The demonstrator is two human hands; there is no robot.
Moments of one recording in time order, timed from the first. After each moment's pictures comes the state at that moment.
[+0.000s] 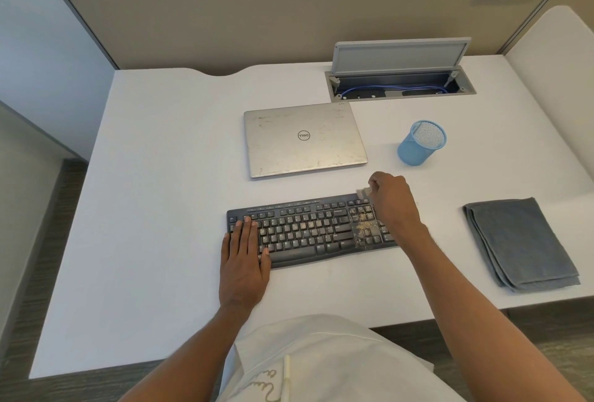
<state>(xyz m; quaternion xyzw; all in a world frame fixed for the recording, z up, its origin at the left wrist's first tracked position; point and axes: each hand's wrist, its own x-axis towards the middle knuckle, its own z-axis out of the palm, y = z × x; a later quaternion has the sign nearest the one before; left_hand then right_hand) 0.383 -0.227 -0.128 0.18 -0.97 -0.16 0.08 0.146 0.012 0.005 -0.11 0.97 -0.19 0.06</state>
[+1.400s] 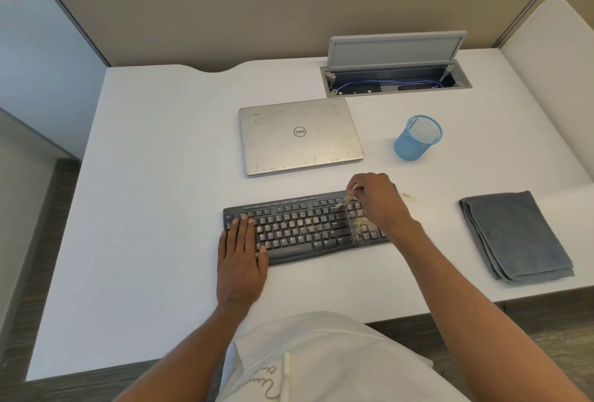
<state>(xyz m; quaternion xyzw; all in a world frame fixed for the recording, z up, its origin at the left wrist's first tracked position) 0.382 -0.227 -0.129 0.18 -0.97 -0.16 0.10 0.152 -0.001 0.015 -0.17 0.95 -0.21 0.16</state>
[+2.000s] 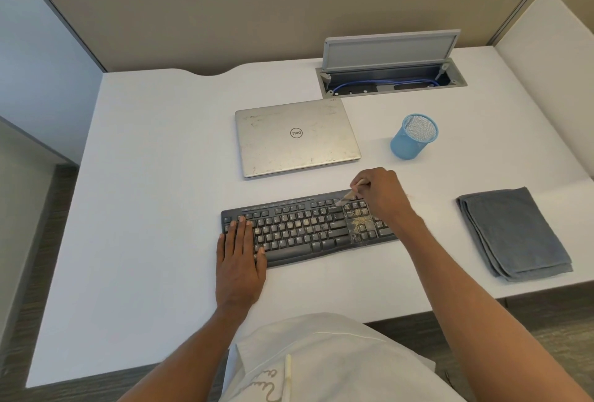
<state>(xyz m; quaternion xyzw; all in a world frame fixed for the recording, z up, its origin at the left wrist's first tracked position) 0.382 -0.227 -0.128 0.18 -0.97 -0.15 0.09 0.141 0.012 0.014 -0.14 0.94 -0.27 0.15</state>
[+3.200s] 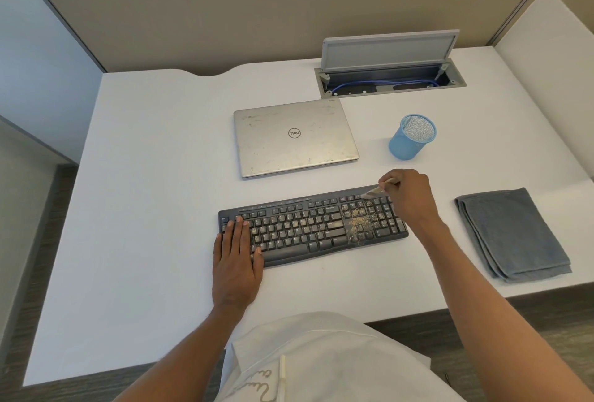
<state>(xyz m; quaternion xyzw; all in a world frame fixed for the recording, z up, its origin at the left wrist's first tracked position) 0.382 -0.227 -0.128 0.18 -0.97 -0.15 0.09 0.133 0.063 0.015 -0.07 0.94 -0.32 0.08</state>
